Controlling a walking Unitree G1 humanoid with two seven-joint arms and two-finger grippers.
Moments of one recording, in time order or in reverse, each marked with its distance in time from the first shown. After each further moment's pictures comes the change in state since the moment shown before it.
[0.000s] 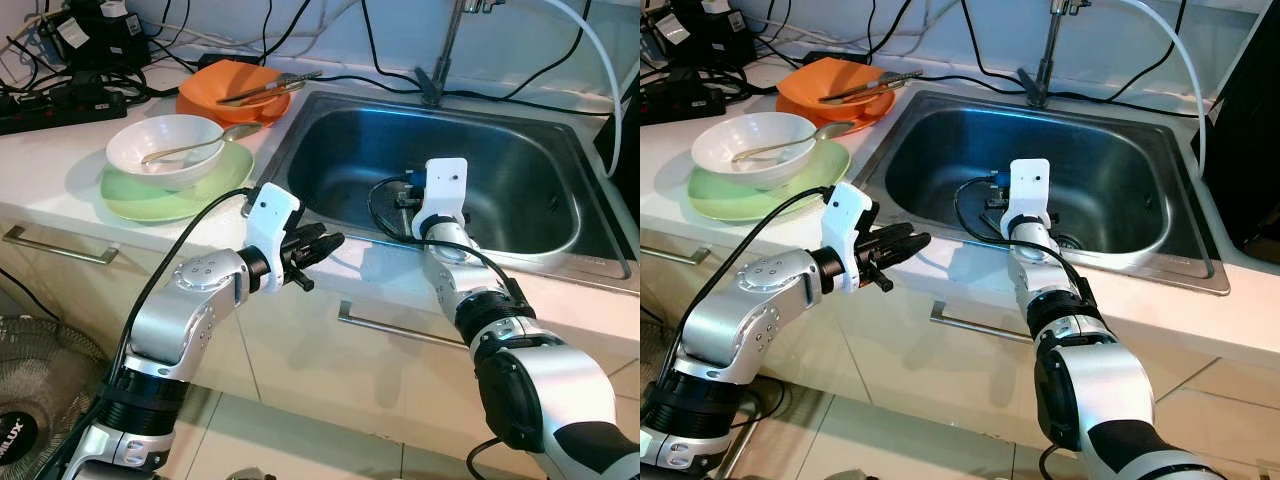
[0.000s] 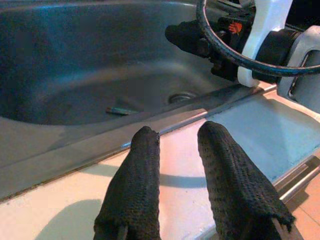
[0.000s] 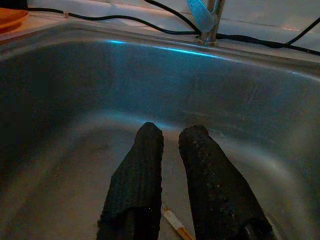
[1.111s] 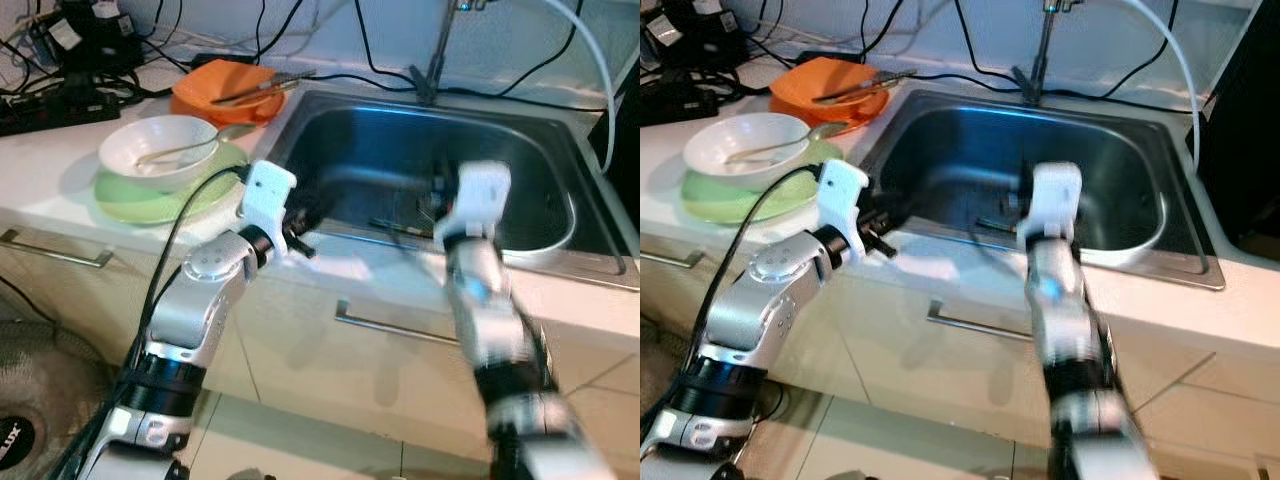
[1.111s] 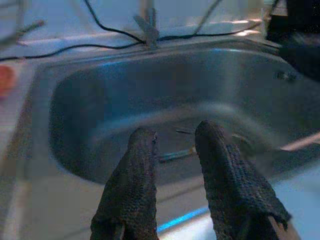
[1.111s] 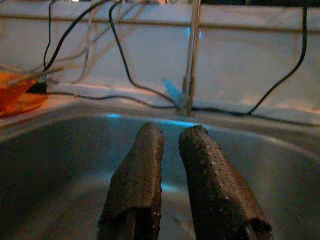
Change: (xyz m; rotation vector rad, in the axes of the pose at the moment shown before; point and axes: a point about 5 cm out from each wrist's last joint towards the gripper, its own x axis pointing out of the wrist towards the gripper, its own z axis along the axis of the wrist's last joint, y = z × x) left arm 0.011 0.020 0.018 0.095 -0.182 0.222; right arm -0.052 -0.011 0.007 0.021 -0.328 0.019
